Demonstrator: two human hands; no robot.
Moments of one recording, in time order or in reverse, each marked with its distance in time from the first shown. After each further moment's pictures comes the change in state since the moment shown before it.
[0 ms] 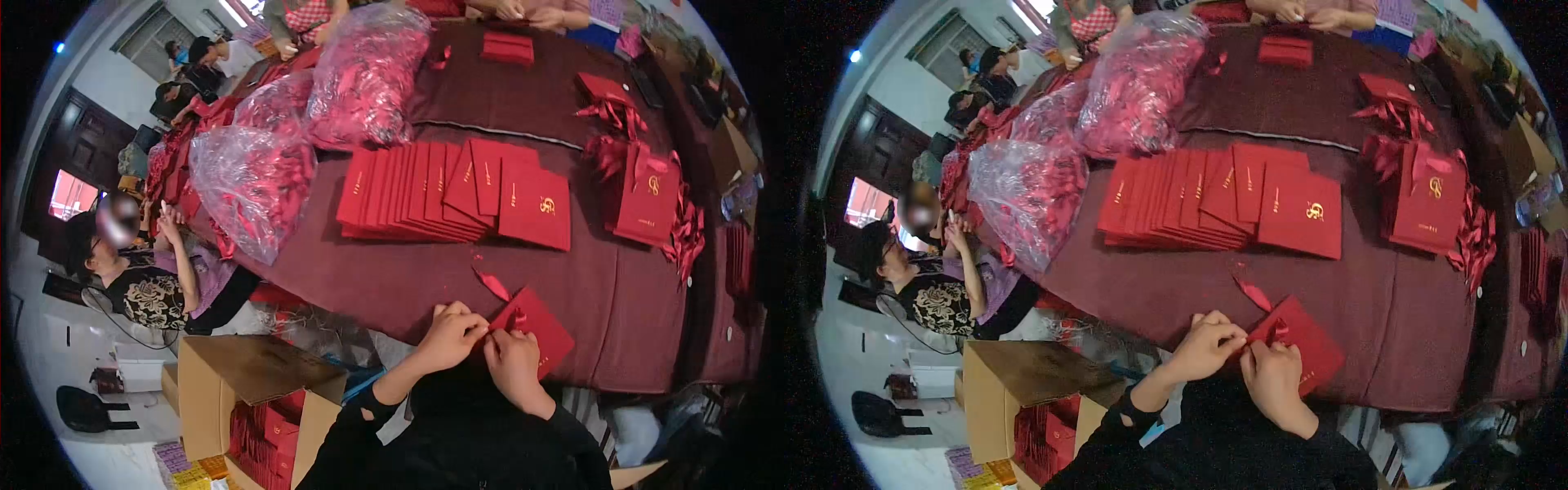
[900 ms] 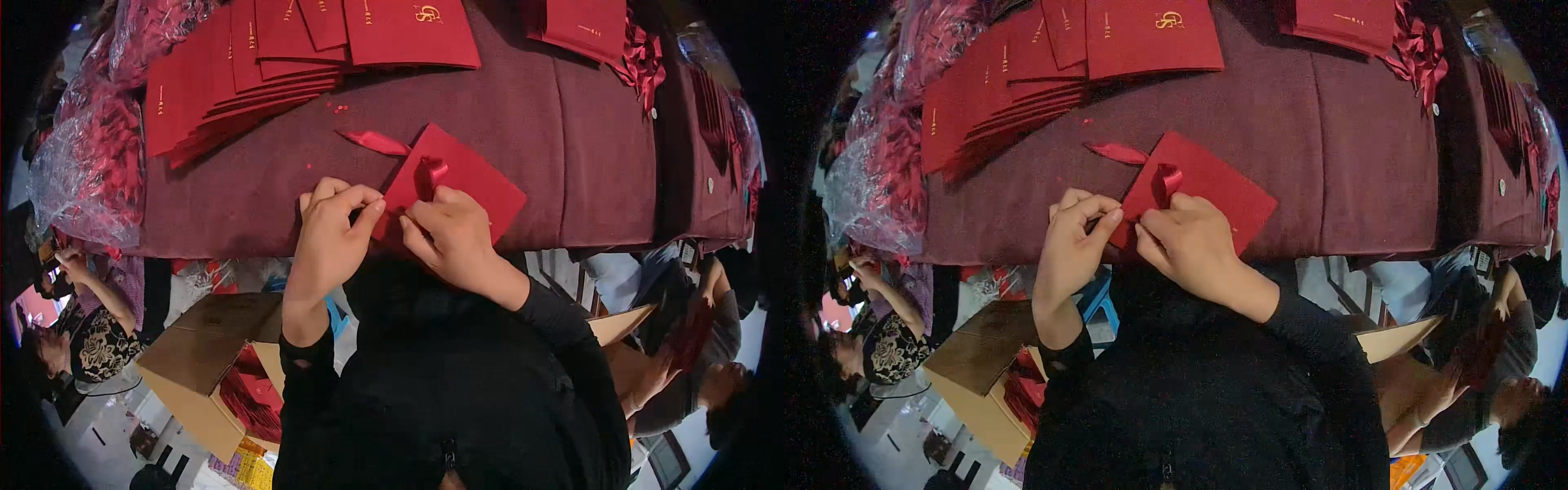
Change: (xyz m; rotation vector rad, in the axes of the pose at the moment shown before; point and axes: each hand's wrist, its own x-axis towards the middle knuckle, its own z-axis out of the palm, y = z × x) left_hand 0.003 0.014 -0.012 0.128 0.011 -0.068; right_hand -0.004 0.019 -0.002 0.227 0.072 -0.118
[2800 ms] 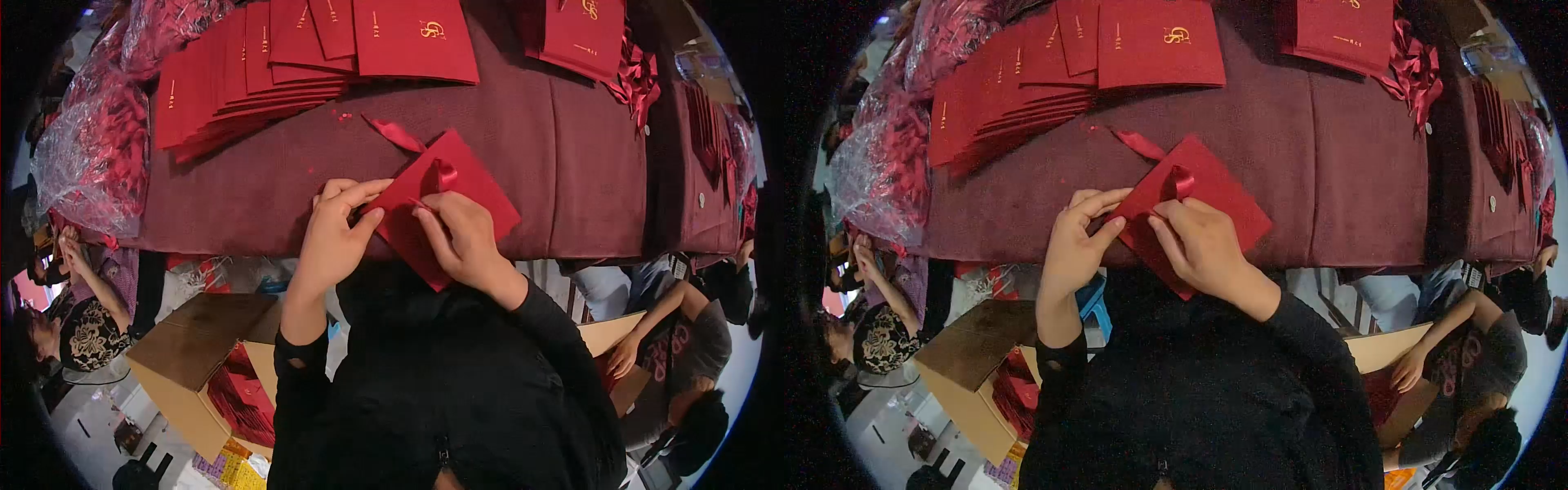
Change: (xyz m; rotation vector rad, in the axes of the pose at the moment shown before) left_hand 0.004 -0.015 0.017 -0.366 0.049 0.008; right_hand 0.000 0.012 -0.010 0.097 0.056 -0.019
